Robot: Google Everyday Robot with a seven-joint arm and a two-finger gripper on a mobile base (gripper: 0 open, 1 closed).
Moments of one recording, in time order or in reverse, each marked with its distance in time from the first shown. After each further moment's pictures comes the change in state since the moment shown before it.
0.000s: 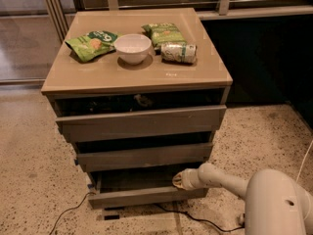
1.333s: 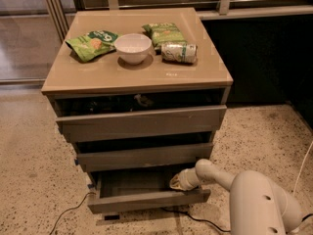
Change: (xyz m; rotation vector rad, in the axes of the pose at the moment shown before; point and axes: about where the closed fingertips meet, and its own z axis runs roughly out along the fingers) arm 0.013 0.013 0.034 -0.136 -0.044 0.043
